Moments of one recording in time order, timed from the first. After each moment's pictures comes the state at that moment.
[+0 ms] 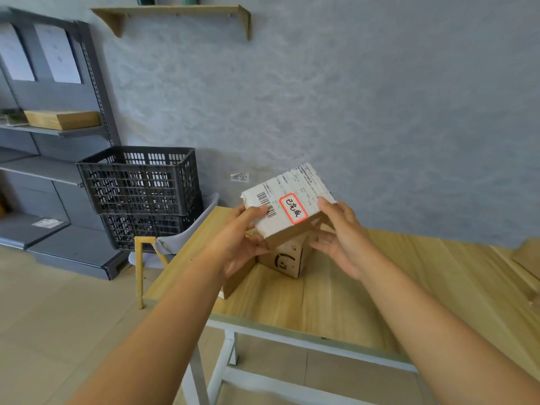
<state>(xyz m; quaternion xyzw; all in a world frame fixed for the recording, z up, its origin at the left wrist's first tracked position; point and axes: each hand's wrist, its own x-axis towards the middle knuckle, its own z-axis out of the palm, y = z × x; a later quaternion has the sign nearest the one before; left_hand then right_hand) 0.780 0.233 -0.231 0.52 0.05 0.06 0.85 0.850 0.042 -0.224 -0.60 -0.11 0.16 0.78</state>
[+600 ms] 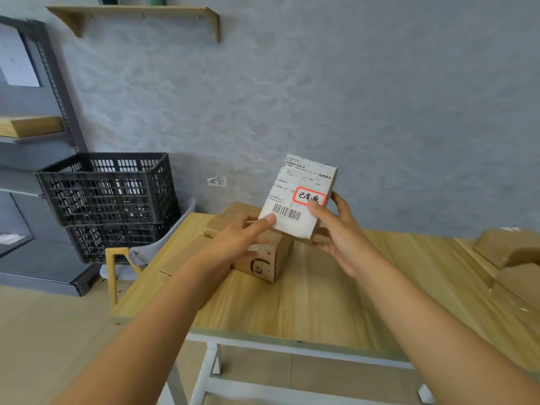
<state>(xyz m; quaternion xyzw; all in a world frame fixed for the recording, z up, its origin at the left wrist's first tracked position) 0.795 0.197 -0.219 0.78 0.05 0.03 0.63 0.868 0.002 -0.221 -0.67 -0.12 0.08 0.73</state>
